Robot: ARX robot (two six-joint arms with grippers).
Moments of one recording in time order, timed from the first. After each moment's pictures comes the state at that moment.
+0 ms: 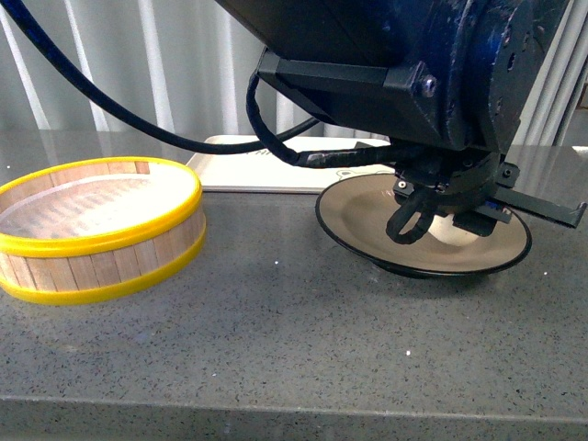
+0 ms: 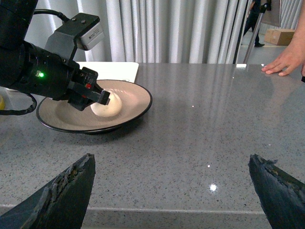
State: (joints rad) left arm -0.72 2.21 1.75 -0.03 -0.18 0.06; right arm 0.00 0.00 0.01 0.00 0.00 0.00
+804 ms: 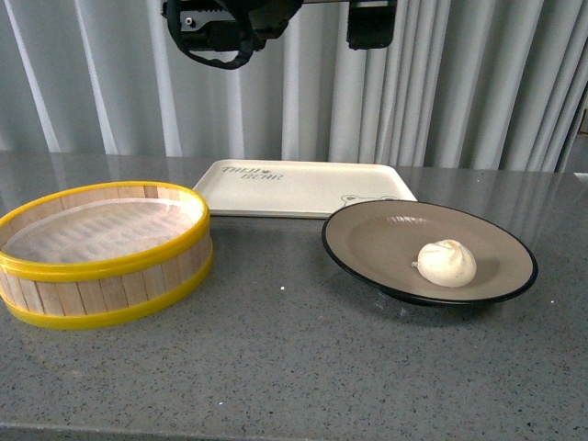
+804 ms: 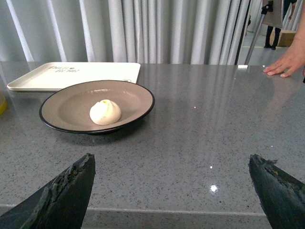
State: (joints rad) left arm -0.51 1.82 1.55 0.06 -0.16 -0.04; right arm 0.00 0.00 0.01 0.00 0.00 0.00
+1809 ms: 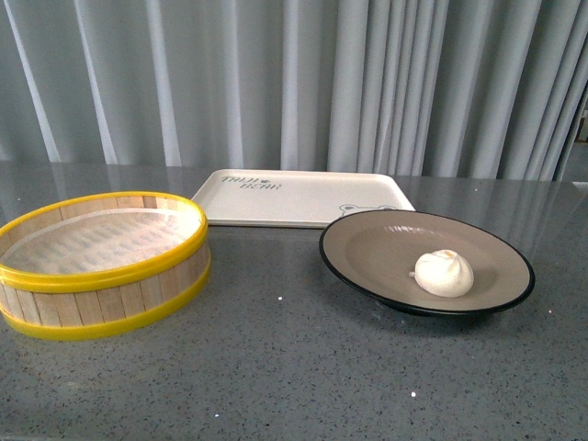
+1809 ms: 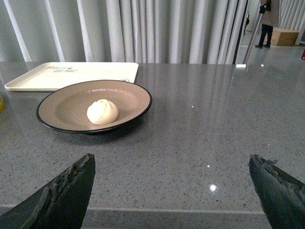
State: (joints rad) left arm -0.15 1.03 0.22 0.80 -0.14 0.00; right arm 0.00 0.00 0.01 0.00 0.00 0.00
